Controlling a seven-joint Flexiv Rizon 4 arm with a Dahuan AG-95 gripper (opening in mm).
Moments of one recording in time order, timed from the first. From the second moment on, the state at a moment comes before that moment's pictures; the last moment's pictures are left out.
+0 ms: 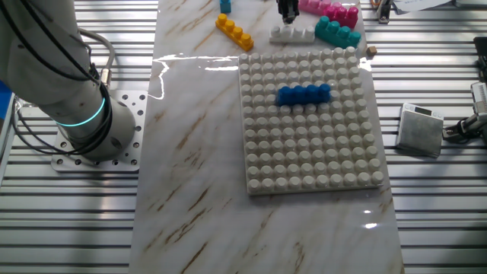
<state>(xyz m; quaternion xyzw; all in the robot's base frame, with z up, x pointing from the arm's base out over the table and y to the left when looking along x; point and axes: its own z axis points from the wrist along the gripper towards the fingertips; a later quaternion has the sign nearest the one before) 0.477 0.322 0.043 -0.07 0.99 0.07 0.05</state>
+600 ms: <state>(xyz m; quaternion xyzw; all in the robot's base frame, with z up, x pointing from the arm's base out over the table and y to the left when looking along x) 0.508 0.305 0.058 -0.08 0.99 0.05 0.03</state>
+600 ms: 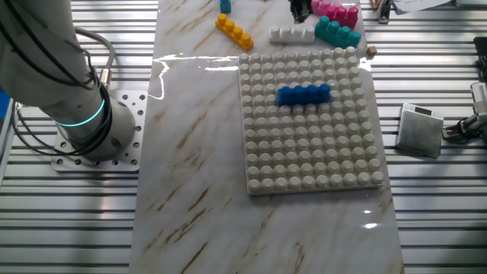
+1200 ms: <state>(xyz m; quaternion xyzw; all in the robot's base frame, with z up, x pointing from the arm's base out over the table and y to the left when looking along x) 0.506 0.291 0.047 -0.08 1.00 0.04 0.03</state>
